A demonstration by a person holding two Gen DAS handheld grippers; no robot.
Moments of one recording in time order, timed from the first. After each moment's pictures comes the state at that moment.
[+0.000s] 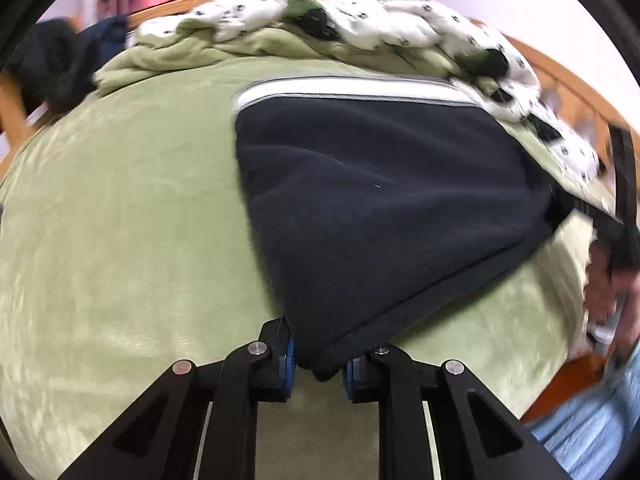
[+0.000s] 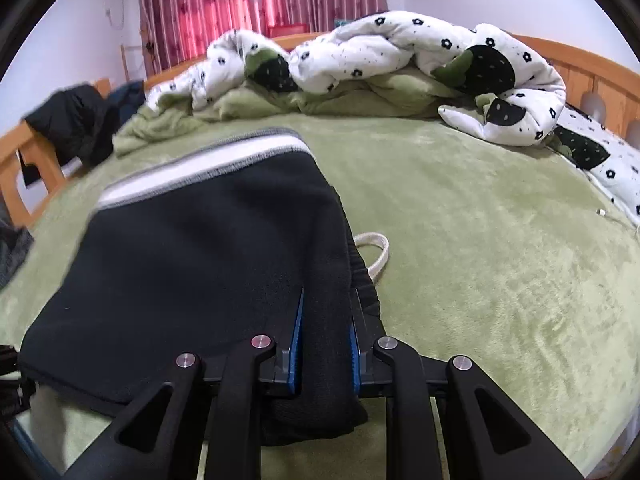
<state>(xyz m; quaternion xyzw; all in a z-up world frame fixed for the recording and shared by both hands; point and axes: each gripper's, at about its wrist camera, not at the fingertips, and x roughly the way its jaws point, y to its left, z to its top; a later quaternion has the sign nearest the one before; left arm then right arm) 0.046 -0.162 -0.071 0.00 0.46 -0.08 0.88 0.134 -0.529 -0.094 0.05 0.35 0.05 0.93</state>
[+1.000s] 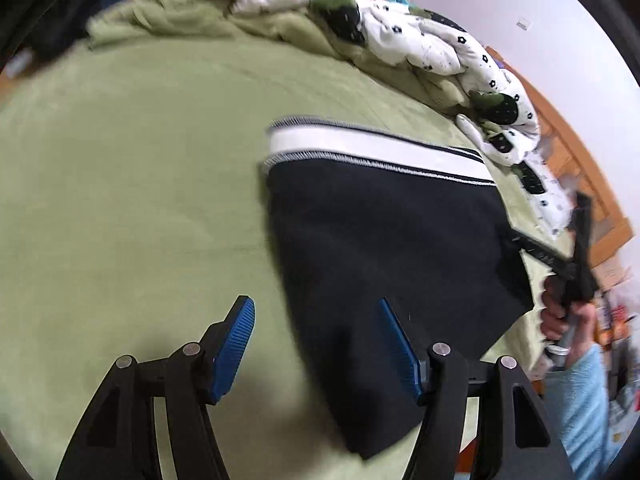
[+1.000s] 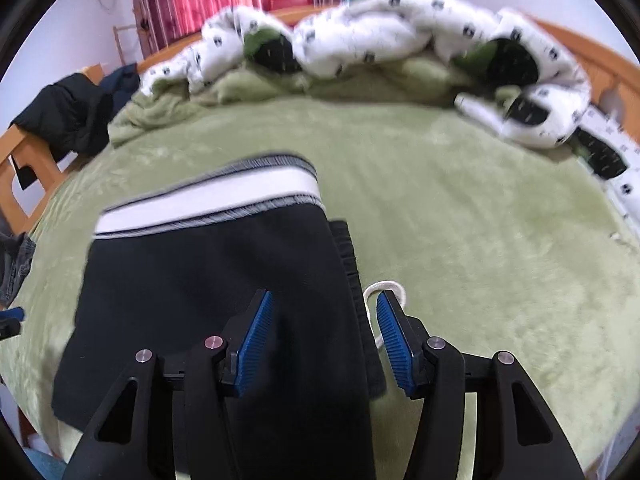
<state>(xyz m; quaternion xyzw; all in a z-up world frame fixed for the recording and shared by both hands) 0.150 -0.096 -0.049 -0.13 0.51 -0.15 0.84 0.211 -0.524 -0.073 0.04 0.43 0.07 0.90</state>
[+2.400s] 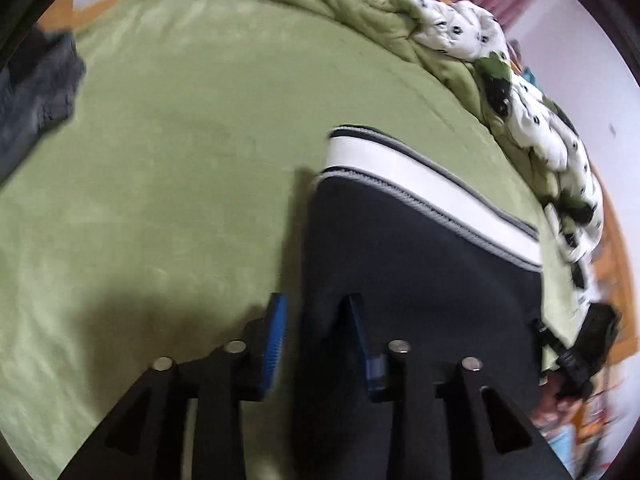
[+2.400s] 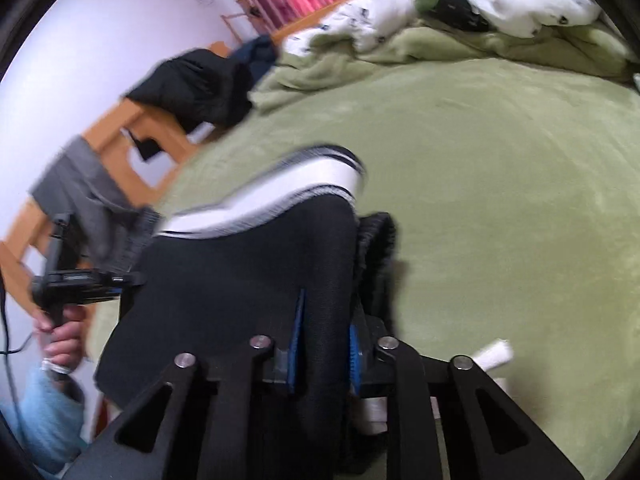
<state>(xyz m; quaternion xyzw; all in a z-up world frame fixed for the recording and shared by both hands) 0.113 0.116 -0.082 -0.22 0.50 0.01 0.84 0.196 -0.325 -0.116 0.12 0.43 0.29 0.85</state>
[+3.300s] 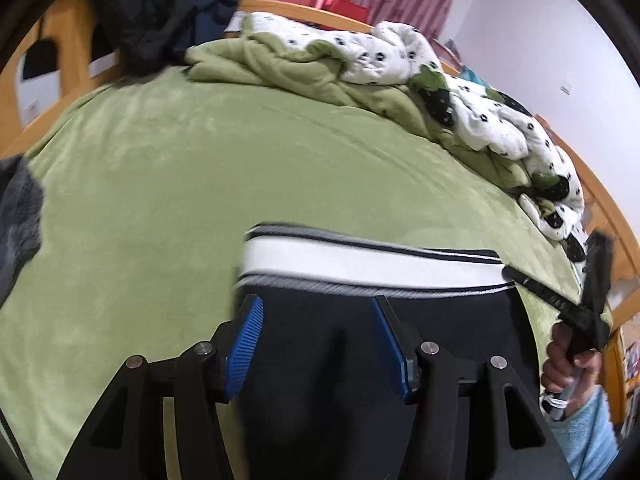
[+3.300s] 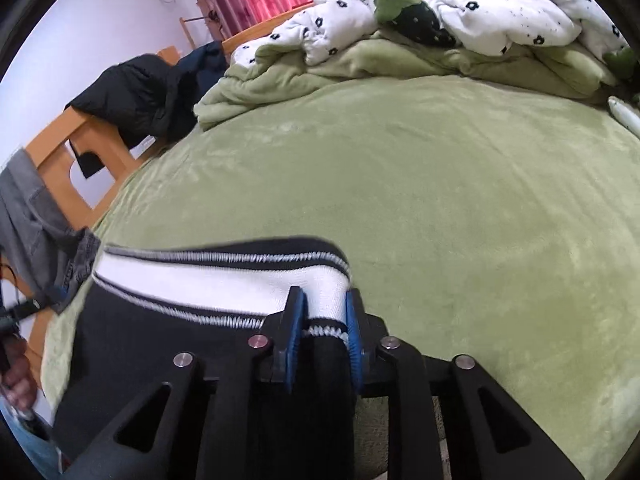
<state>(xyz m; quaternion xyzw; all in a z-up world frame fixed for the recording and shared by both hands) 0.153 0.068 -0.034 -0.13 0.41 -0.04 0.90 0.252 -0.312 -0.095 0.09 0.41 0.20 0.89</state>
